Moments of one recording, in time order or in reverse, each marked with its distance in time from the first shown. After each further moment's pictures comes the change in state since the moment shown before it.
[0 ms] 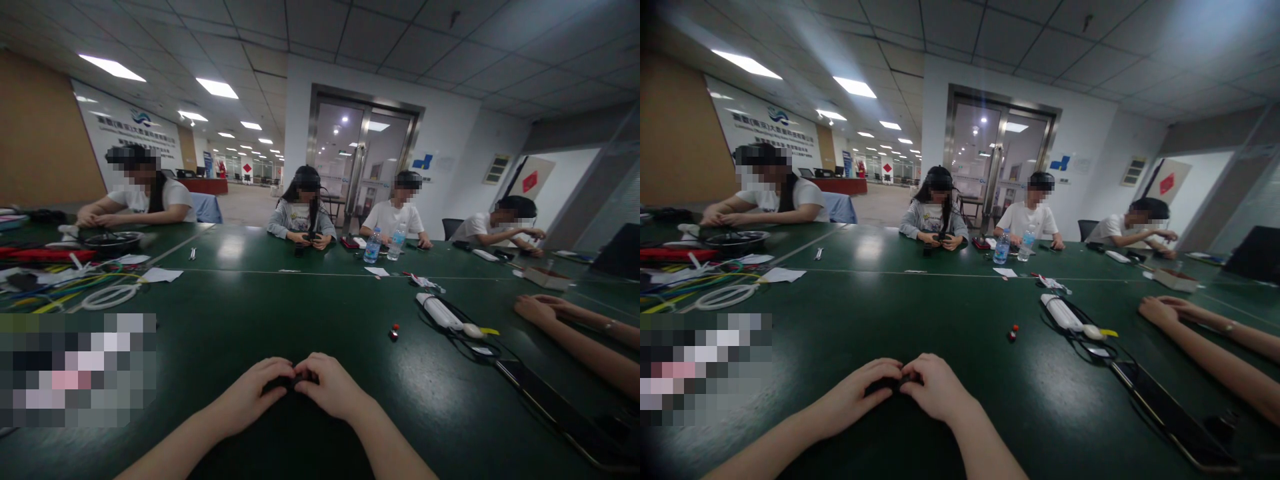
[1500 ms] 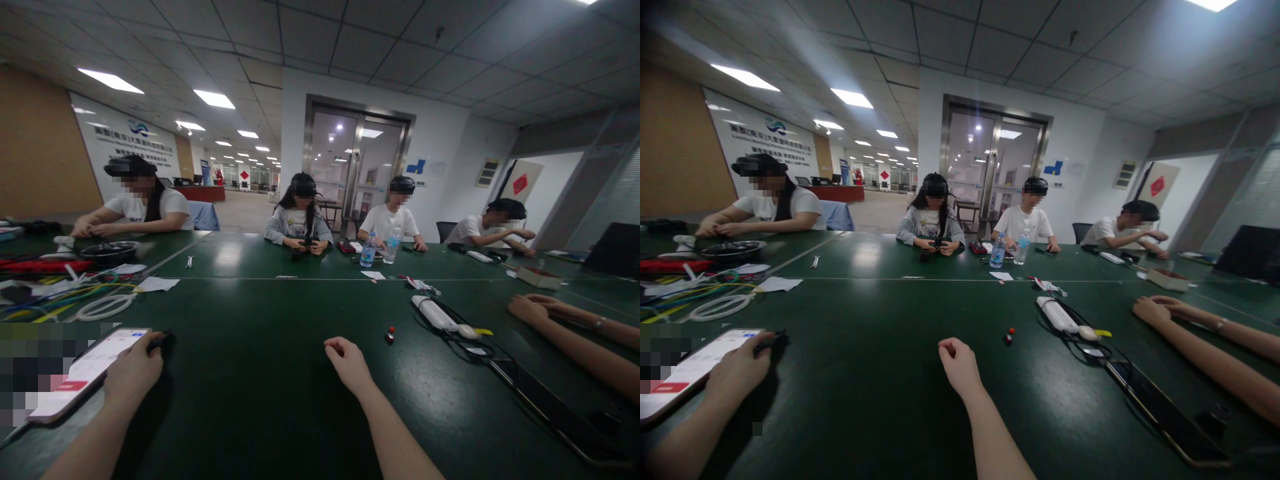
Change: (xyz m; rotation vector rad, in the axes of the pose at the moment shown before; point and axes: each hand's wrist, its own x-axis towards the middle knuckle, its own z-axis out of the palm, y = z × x) left_hand -0.051 -0.139 -0.105 0.507 0.775 -0.960; right_hand 0.006 0.052 -0.018 0.273 0.371 0.359
